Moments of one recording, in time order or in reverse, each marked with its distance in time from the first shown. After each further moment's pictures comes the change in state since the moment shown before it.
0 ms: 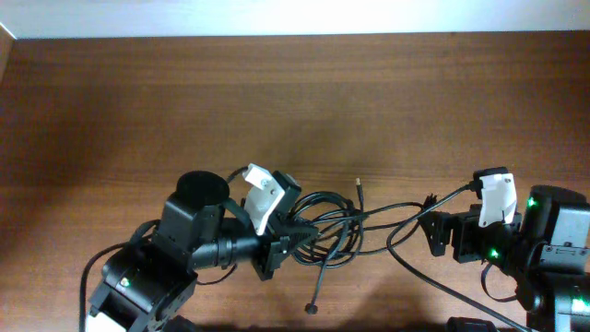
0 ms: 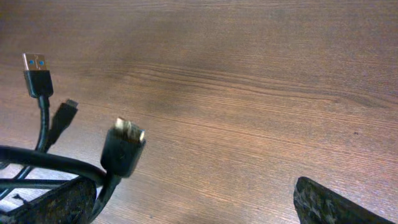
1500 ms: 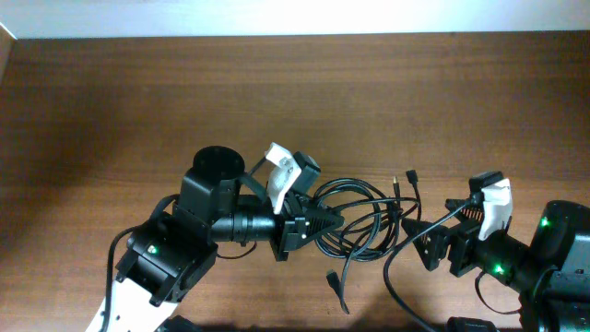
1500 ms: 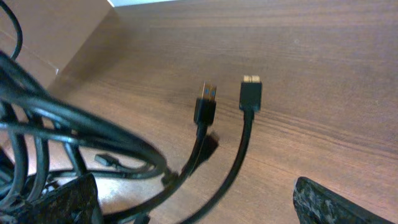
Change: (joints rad) left arm 0.005 0.121 0.001 0.236 0.229 -0.091; right arm -0.005 -0.100 -0.002 0.085 -0.315 0.029
